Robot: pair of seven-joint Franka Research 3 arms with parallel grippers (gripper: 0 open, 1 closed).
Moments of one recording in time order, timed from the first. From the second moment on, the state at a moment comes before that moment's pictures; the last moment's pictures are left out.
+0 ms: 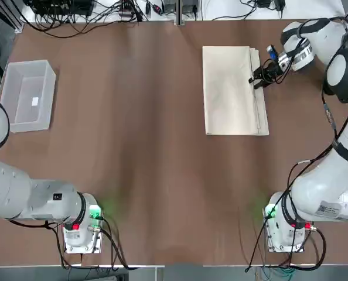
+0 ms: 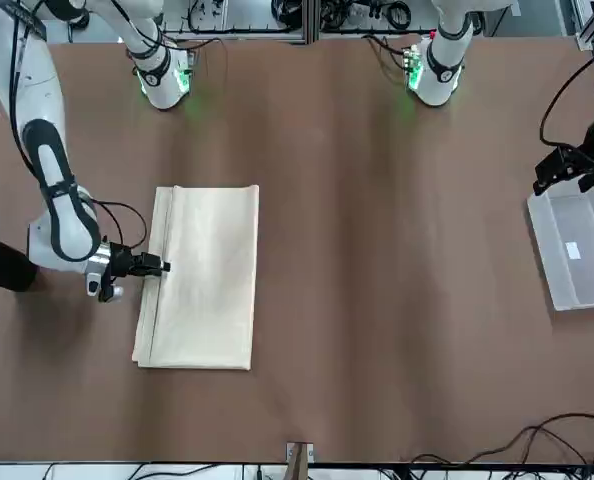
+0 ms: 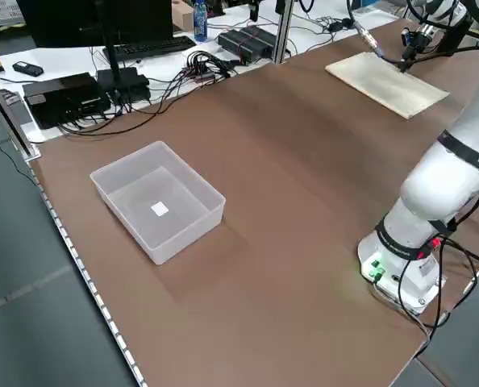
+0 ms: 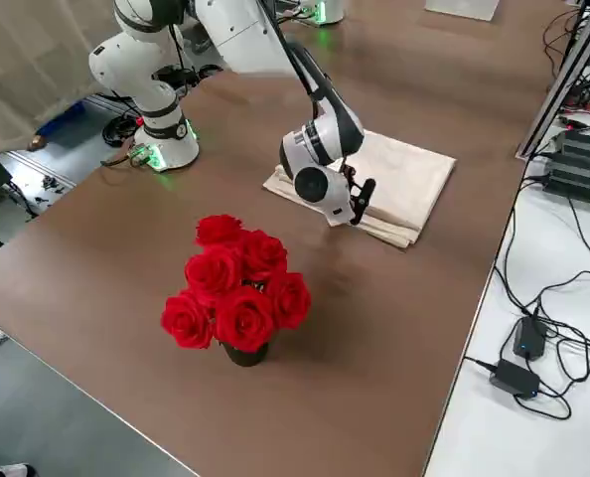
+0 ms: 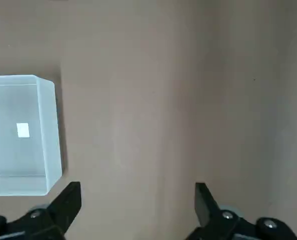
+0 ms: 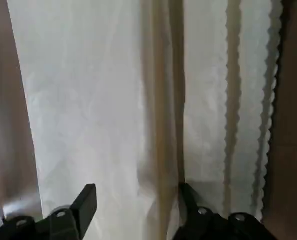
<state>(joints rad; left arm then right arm) -0.01 -0.02 0.01 -1.63 0.01 1.65 -0.04 -0.13 0.59 0.01 -1.97 0.90 2.16 -0.79</state>
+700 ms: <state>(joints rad) -0.01 -0.02 0.01 -1.63 0.01 1.65 -0.04 -0.12 0.61 0.01 -1.93 0.90 2.15 -0.76</state>
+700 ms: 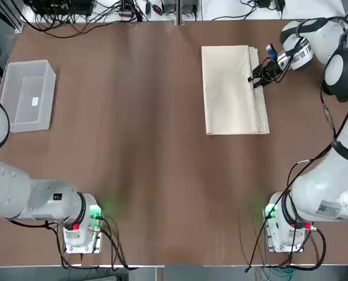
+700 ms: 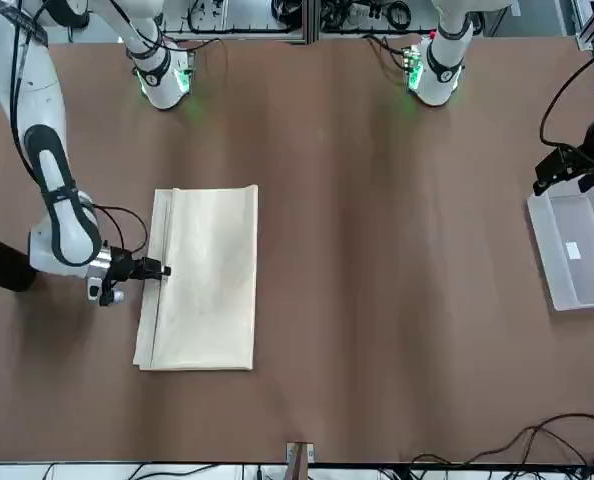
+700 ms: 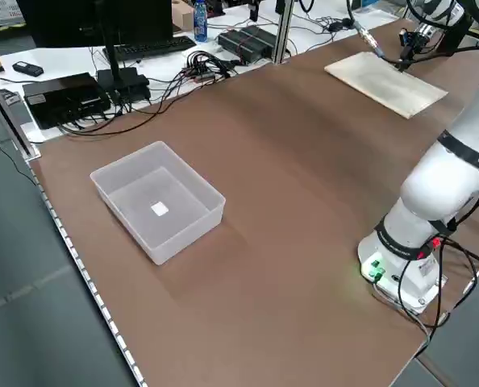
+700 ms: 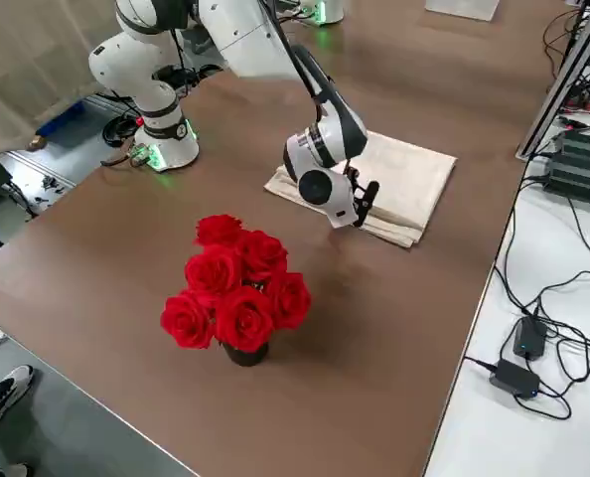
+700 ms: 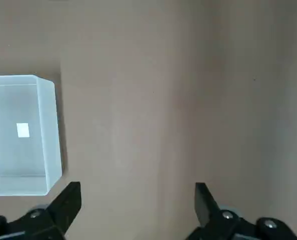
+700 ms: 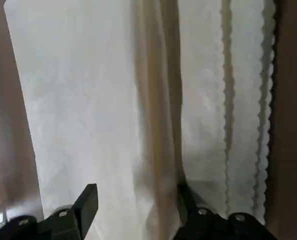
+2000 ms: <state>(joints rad) -0.01 -0.02 0.01 -1.62 0.01 1.65 -0.04 -0.09 0.57 0.02 -1.92 0.91 2.00 -0.74</state>
